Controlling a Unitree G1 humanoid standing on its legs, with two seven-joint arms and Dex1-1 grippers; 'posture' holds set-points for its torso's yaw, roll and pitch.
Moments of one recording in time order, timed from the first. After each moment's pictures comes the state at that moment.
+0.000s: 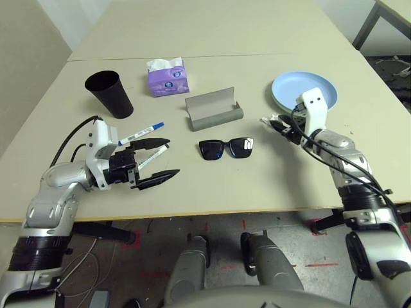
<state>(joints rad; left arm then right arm) -0.13 0.77 0.18 -0.04 -0.53 0.13 -1.21 -0.60 -0.39 0.02 0.32 0.14 0.41 0.55</state>
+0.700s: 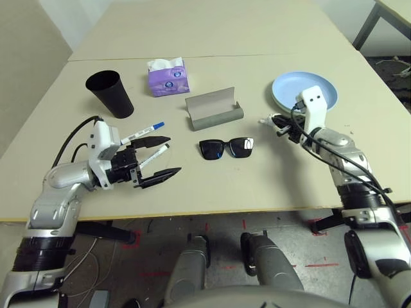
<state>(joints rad) -0.13 0.75 0.18 -0.04 -0.51 0.09 -1.19 -0.60 -0.38 0.01 0.29 0.14 0.44 0.54</state>
